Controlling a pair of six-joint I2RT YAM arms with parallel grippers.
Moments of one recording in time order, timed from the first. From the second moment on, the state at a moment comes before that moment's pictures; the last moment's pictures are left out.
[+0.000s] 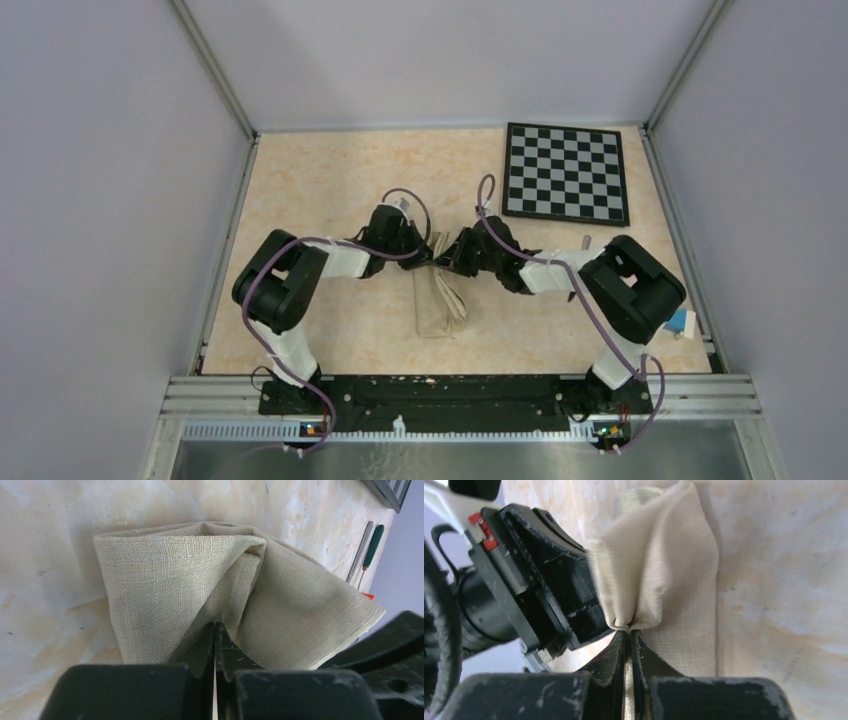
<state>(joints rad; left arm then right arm) -0.51 1.80 0.81 0.28 0.33 -0.89 0.71 1.70 0.78 0.35 -0.18 0.95</state>
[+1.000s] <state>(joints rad) -0.44 1.51 0.63 0.01 0.39 -0.73 0.76 1.77 0.79 0.46 0.03 1.29</state>
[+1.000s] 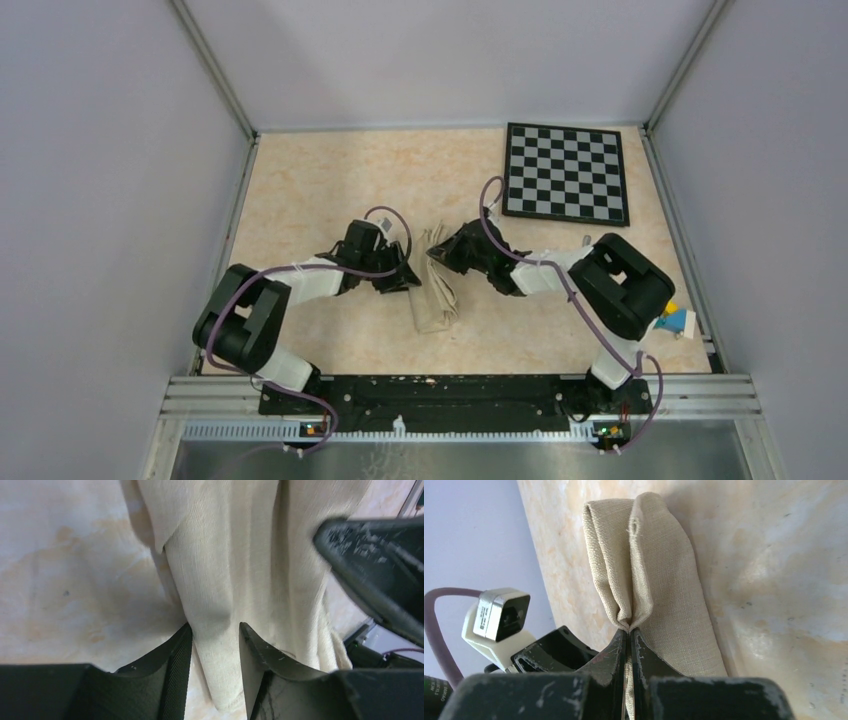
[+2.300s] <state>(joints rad) -0.43 1.25 0.50 -0.01 0.32 -0.66 0.87 1.94 0.87 0.53 0.09 1.44</state>
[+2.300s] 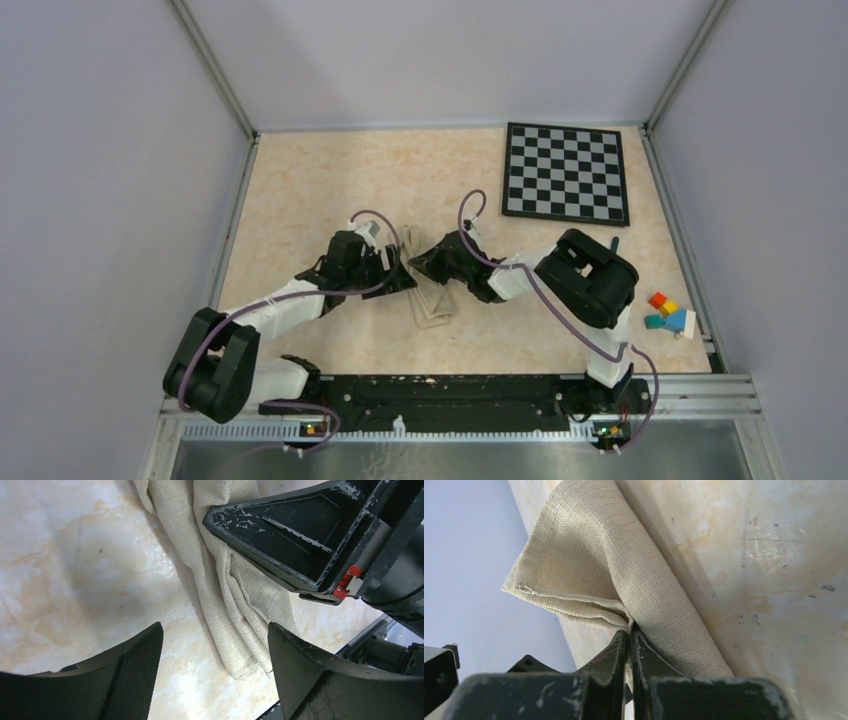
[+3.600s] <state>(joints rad) -0.43 1.36 0.50 0.05 0.30 -0.65 0.69 1.87 0.93 0.48 -0.41 0.76</state>
